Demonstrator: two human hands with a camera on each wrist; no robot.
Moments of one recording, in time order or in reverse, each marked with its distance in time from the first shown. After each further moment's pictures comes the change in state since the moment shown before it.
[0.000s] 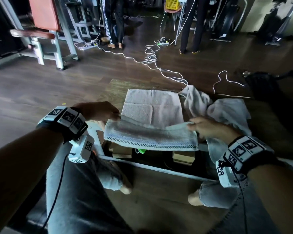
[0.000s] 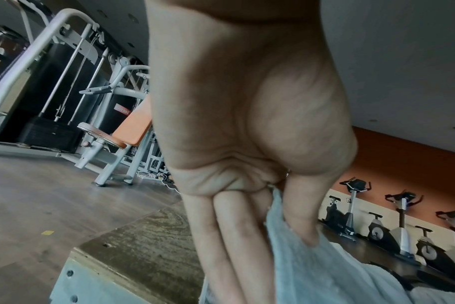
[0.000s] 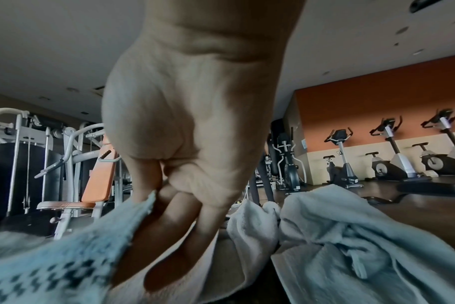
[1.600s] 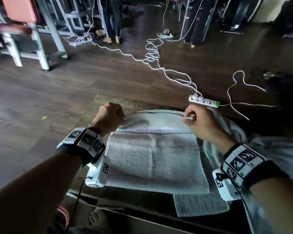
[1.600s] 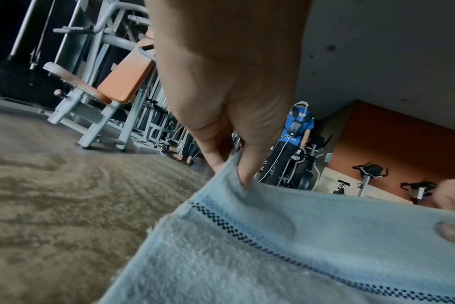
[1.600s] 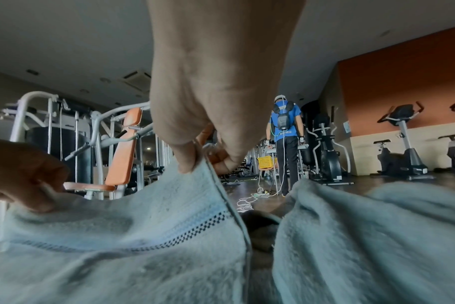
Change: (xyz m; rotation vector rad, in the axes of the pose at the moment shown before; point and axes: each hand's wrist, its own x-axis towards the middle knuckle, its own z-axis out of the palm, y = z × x) left_hand 0.279 -0.060 -0.018 -0.370 0.568 -0.108; right_hand 0.291 -0.024 -0.036 -0.006 0.467 -0.364
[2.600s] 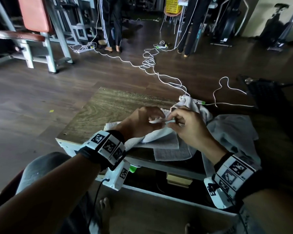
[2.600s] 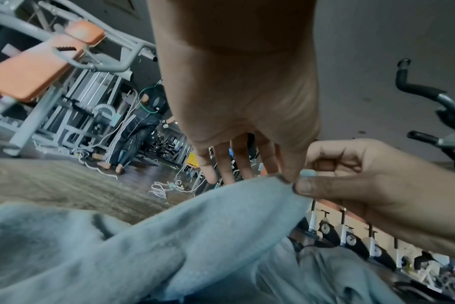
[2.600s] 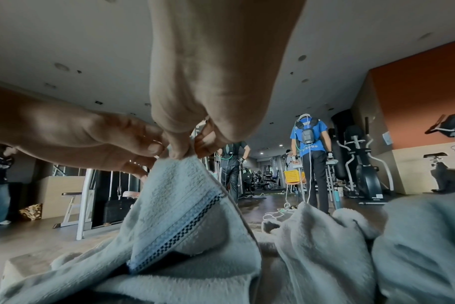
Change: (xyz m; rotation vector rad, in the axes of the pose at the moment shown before) left_hand -0.178 0.150 0.012 -0.232 -0.172 0.436; right_hand -0.174 -0.058 -0.067 0.170 0.024 -0.296
